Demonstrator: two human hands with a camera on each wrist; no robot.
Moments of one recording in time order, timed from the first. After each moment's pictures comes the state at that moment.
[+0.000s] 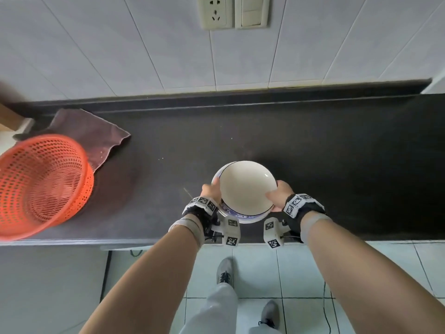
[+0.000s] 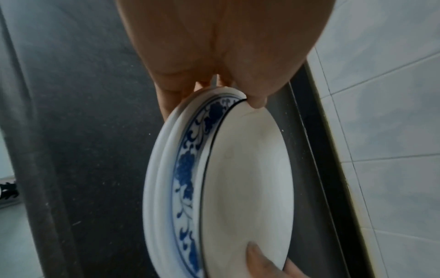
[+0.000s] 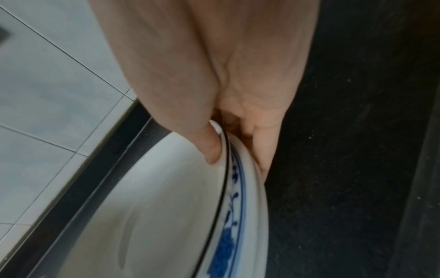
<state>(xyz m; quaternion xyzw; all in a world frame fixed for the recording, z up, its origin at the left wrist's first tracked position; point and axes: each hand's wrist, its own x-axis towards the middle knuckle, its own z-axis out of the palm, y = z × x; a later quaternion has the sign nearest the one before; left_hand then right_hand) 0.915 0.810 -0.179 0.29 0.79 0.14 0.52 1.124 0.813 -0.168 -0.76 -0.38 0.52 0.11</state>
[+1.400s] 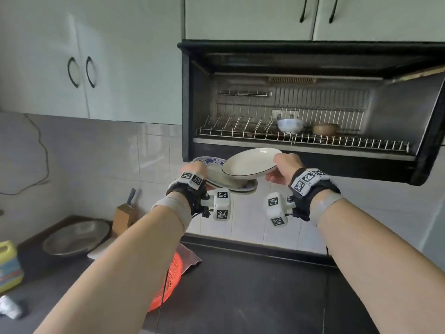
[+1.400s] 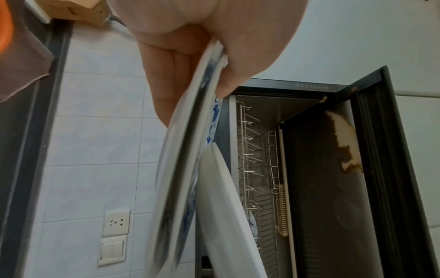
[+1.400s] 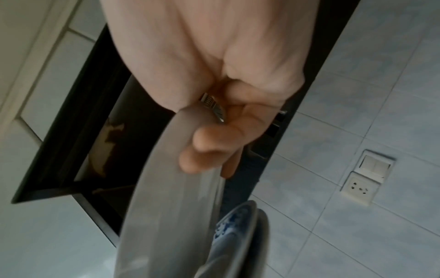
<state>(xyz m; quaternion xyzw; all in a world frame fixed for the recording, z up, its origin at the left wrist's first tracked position) 0.683 0.643 0.370 0.36 0.62 0.60 0.37 0.915 0.669 0.407 -0.54 -0.54 0.40 0.50</state>
